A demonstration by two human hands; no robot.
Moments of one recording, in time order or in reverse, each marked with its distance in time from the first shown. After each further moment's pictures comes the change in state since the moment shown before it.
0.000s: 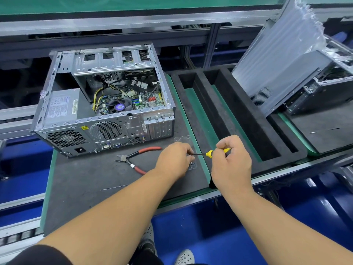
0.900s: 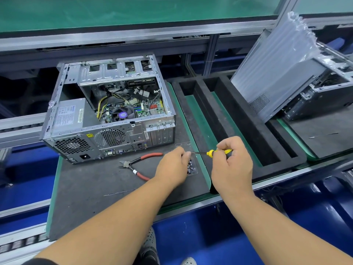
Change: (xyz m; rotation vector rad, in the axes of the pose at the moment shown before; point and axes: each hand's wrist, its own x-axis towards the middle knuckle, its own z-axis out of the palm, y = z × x) left_hand -0.011 -0.002 -0.006 -0.165 0.033 -0.140; right_hand -0.002 -0.019 -0.007 0.078 0.014 -0.034
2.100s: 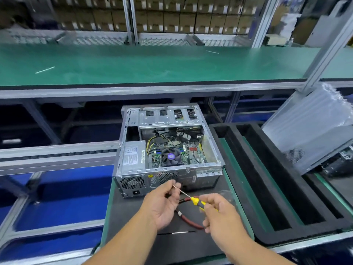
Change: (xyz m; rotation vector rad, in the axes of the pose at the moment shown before) left_hand -0.024 -0.073 -0.159 -1.790 0.083 -0.619; right_hand -0.046 -0.090 0.099 0.077 -0.491 0.338
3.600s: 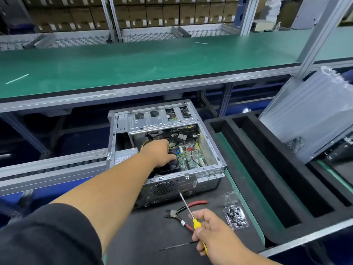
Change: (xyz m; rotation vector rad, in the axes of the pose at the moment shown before) left_hand 0.124 0.117 0.097 2.435 -0.049 0.590; right_hand 0.008 0.011 0.019 -0.012 -0.259 0.149
